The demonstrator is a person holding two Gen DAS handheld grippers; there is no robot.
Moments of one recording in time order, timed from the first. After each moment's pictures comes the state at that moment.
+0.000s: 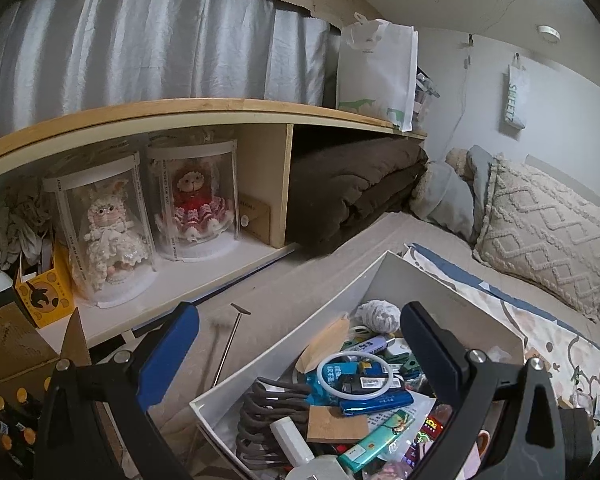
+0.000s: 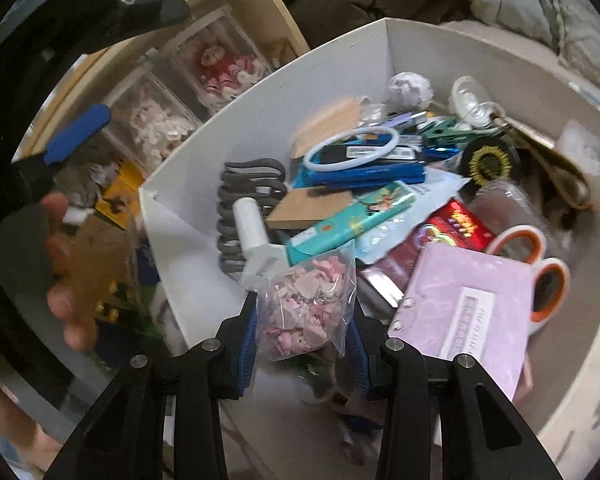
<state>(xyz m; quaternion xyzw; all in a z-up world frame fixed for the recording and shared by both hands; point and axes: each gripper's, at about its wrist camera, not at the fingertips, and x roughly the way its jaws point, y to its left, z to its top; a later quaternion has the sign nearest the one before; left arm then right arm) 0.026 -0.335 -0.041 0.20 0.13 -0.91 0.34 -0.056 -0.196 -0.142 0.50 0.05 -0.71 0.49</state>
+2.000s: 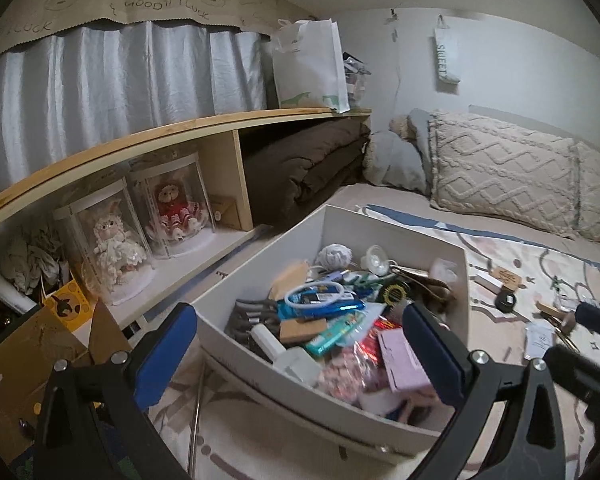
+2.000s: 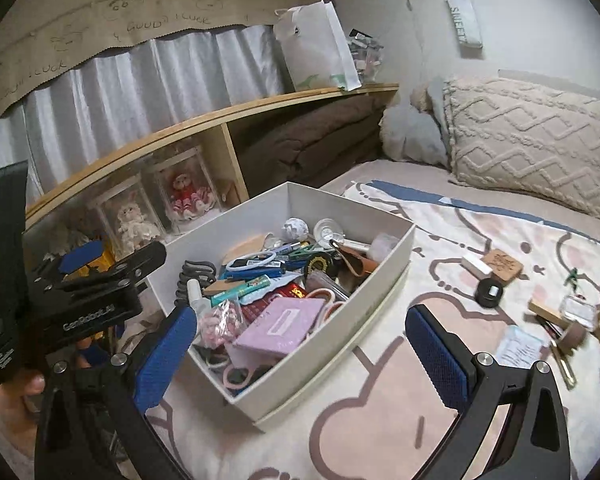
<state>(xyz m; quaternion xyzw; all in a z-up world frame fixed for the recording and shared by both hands) 0.092 -0.227 -0.043 0.23 0.03 -0.93 0.28 -0.022 -0.030 -0.065 0.28 0.00 -0.87 0.41</state>
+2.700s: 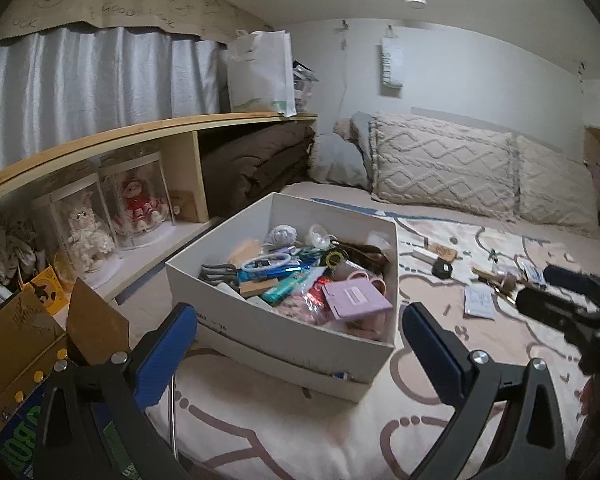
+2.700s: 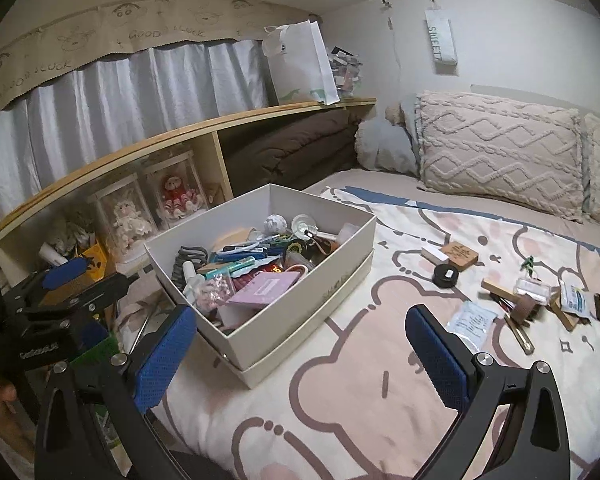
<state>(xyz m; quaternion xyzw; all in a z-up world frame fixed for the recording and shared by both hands) 0.159 -0.189 -0.055 0.22 0.03 -0.96 0.18 0.024 0.024 -0.066 0.26 0.01 -0.89 0.38</state>
